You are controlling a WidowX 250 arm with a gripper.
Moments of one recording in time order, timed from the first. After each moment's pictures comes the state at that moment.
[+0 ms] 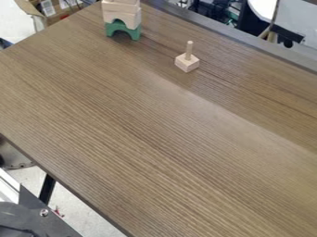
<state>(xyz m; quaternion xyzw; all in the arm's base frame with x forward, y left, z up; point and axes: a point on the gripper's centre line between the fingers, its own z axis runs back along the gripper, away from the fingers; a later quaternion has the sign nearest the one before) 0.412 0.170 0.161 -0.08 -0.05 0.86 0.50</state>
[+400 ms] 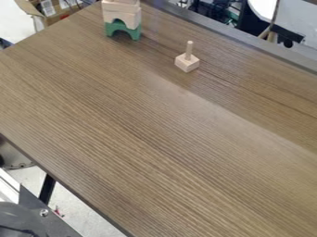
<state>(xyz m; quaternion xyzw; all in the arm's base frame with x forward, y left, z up) 0.414 0.159 0.128 -0.05 -0.02 0.84 0.55</state>
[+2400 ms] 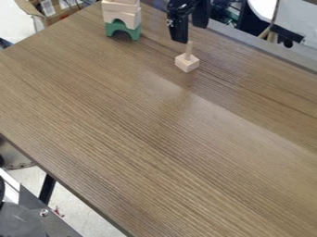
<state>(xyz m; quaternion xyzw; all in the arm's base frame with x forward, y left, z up) 0.415 0.053 0.083 -0.07 -0.01 0.70 0.71</state>
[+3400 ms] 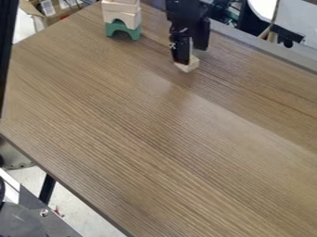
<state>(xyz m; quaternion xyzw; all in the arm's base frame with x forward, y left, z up) 0.415 0.052 0.040 -0.07 0.03 0.71 0.70</state>
